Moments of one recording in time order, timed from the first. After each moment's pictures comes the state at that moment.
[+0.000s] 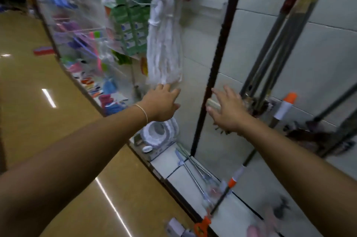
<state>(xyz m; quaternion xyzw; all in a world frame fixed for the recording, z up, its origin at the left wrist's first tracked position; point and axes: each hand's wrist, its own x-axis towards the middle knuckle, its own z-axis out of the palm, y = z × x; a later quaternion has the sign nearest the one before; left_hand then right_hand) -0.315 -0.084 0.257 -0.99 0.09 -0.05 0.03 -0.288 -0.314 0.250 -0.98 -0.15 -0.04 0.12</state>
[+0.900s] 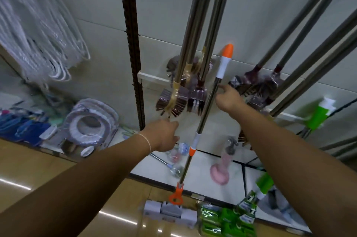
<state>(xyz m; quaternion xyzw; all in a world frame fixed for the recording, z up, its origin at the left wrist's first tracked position) -0.221 -0.237 0.110 -0.92 0.34 0.20 -0.03 -0.218 -0.465 0.157 -0.89 0.28 0.02 0.35</state>
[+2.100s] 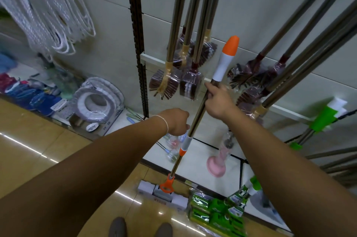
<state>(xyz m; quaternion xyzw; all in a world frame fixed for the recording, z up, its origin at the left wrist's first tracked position) -0.243 -0.312 0.093 -0.92 0.29 0.27 -0.06 -0.260 -0.464 0.137 -0.94 0.14 0.06 0.30</state>
